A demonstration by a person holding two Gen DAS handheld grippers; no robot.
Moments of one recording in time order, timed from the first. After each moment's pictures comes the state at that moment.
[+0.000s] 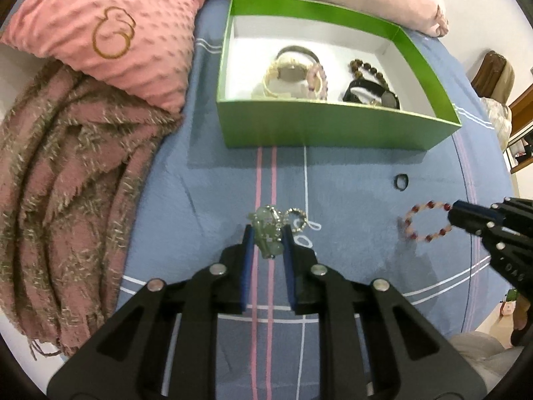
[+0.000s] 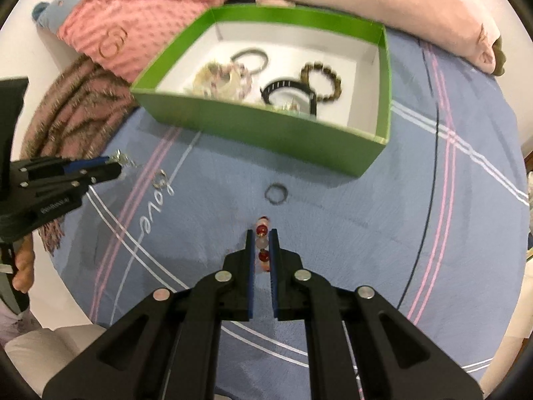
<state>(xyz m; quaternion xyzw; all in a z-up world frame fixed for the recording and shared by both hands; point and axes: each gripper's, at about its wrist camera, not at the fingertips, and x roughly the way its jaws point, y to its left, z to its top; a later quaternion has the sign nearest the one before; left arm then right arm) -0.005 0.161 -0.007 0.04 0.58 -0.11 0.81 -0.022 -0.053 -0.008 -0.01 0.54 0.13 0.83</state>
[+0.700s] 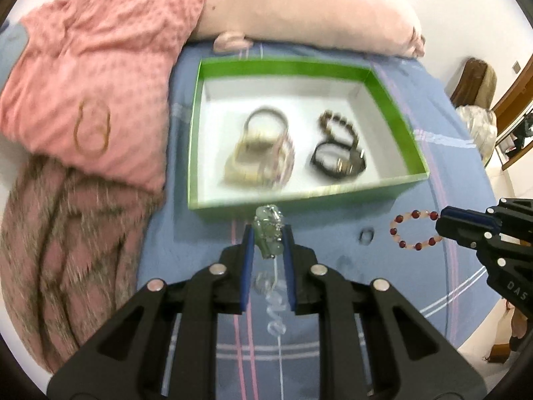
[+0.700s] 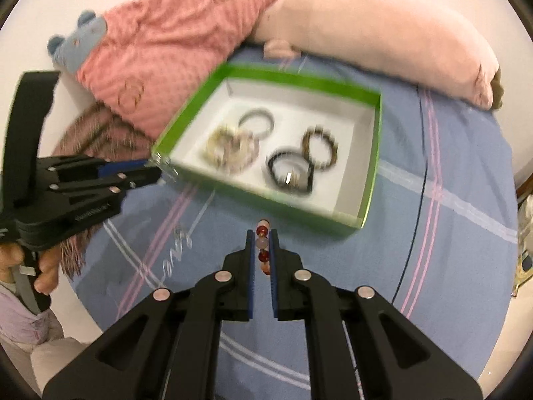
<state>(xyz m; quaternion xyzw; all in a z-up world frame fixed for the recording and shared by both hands) 0.039 0.117 0.039 0.05 0.53 -0.15 0.83 0.015 -0.058 0.060 -0.01 0.48 0.15 0.86</state>
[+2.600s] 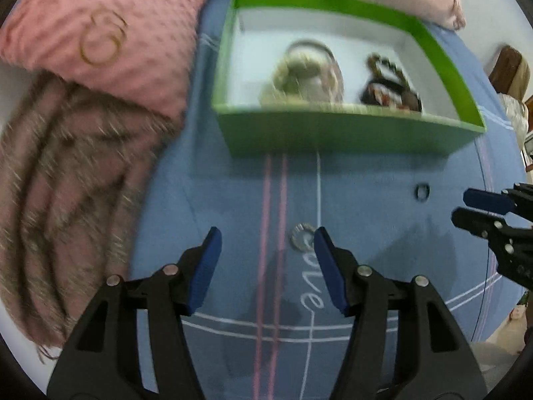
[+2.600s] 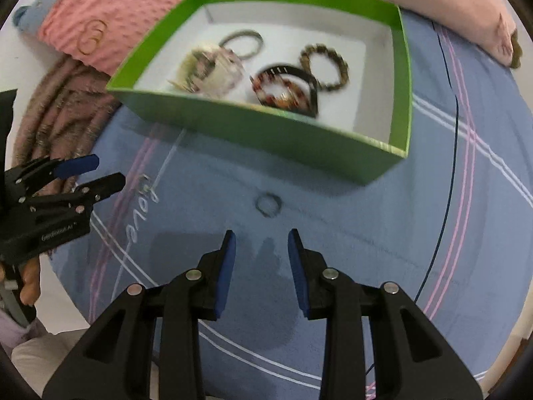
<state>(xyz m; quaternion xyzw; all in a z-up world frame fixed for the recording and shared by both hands) 0.018 0.129 -0.040 0.06 0.60 -0.07 0.80 0.014 -0.053 -0.045 -0.01 0.59 0.14 0.79</state>
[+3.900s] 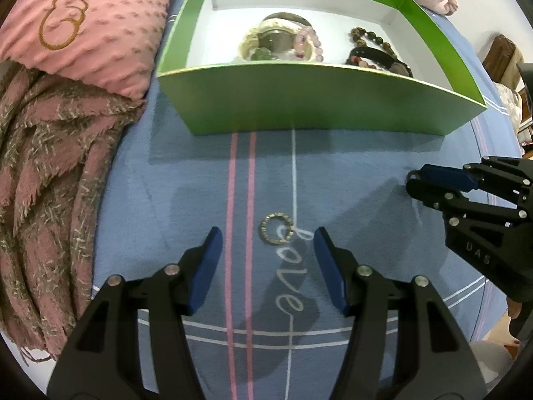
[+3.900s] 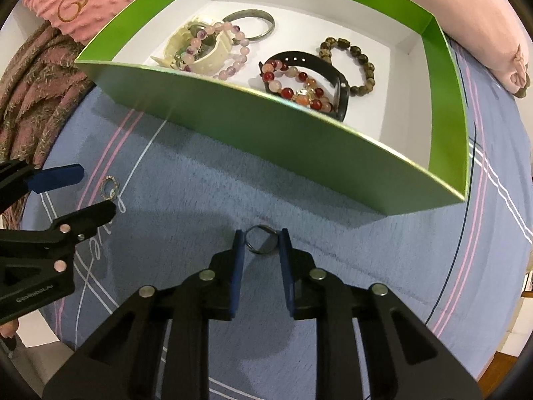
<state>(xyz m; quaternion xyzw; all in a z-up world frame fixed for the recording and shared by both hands) 0.014 0.117 -0.068 0.06 0.61 -0.10 0.78 0.034 -0.009 -0.082 -0.07 0.59 0.12 0.80</state>
